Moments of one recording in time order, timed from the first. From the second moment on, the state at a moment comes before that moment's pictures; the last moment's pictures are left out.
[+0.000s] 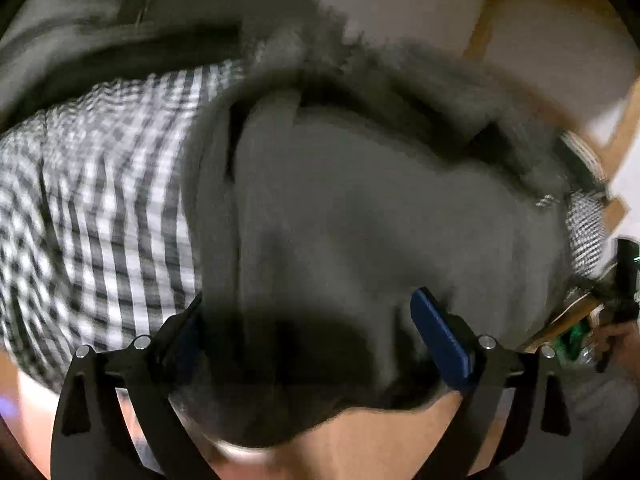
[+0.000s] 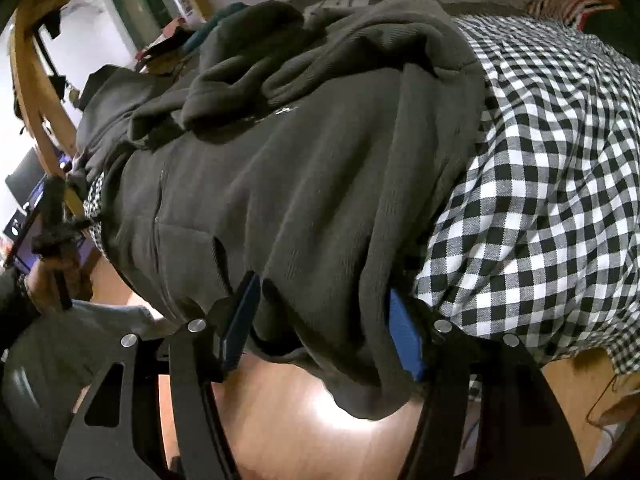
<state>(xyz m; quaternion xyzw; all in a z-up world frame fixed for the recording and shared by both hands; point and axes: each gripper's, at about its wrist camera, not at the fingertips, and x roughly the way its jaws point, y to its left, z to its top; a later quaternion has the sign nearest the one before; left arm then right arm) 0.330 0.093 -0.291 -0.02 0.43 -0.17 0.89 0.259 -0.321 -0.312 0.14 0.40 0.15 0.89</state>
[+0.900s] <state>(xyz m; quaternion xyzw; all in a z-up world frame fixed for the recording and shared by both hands) 0.322 0.102 -0.278 -0.10 0.43 -0.25 0.86 0.259 -0.372 -0.307 0.29 0.38 0.24 0.84</state>
